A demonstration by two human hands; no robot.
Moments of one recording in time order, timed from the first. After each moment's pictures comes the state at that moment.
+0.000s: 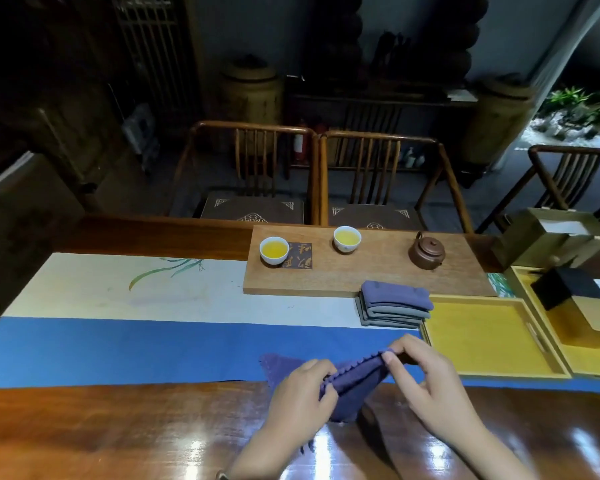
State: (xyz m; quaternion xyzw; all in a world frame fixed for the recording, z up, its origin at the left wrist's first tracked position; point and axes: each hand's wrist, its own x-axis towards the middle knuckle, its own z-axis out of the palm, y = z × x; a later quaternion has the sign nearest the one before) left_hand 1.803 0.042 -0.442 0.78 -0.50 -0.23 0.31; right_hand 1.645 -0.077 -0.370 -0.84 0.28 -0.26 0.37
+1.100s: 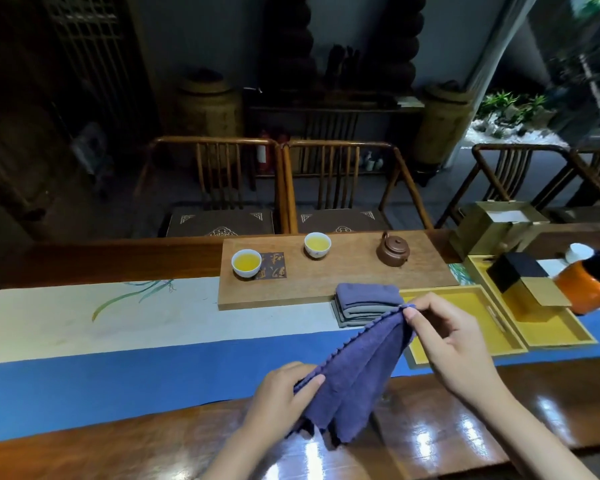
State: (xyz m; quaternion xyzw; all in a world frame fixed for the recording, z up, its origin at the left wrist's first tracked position) left_hand 1.825 0.037 -0.448 0.70 -0.53 -0.29 0.38; right_hand 1.635 -0.096 -0.313 -0.79 0.33 -0.37 0.37
